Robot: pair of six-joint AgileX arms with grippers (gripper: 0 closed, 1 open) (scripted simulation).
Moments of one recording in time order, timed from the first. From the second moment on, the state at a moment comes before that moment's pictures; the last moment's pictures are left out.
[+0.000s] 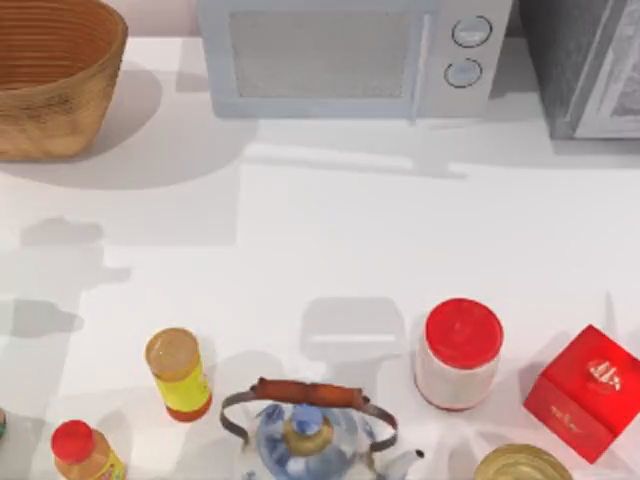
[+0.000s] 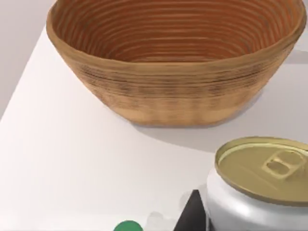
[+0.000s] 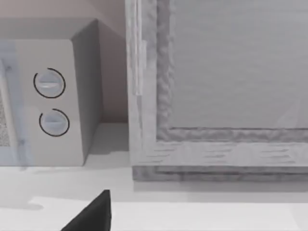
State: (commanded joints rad) left arm 0.01 0.77 0.68 -0.37 -0.07 0.05; right arm 0.00 0.00 0.00 0.00 0.00 0.00
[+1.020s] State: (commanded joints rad) left arm 0.00 0.00 0.00 0.00 0.00 0.00; right arm 0.00 0.00 0.00 0.00 0.00 0.00
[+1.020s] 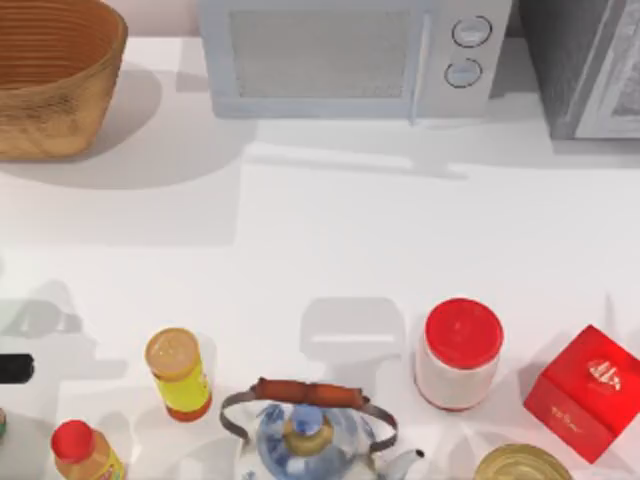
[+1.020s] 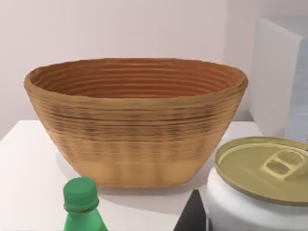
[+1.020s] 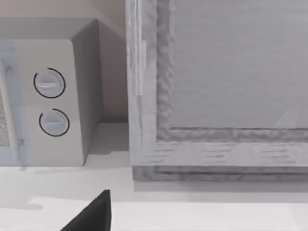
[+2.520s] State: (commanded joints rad) left arm -0.18 1.60 0.74 0.87 0.76 0.03; right arm 0.00 0.00 0.00 0.00 0.00 0.00
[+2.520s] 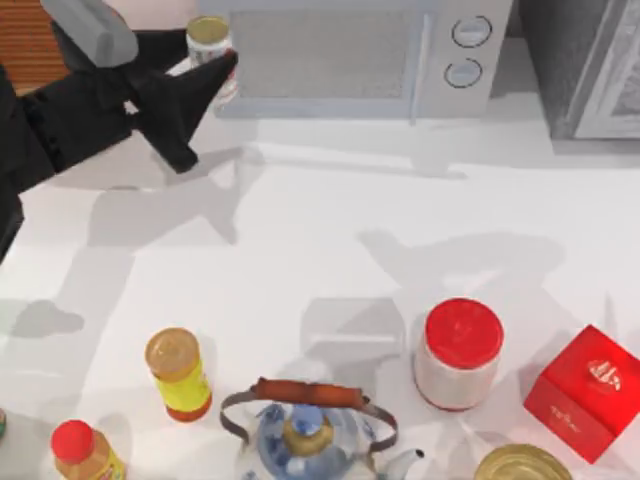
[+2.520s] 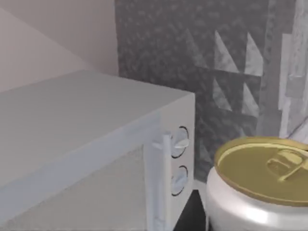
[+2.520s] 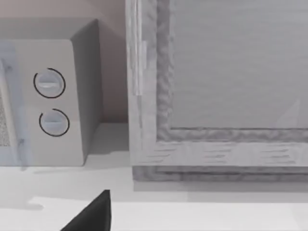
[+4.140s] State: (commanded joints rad) left arm -0.42 2.52 1.11 1.39 1.20 0.02; right arm 0.00 0.00 0.00 0.00 0.00 0.00
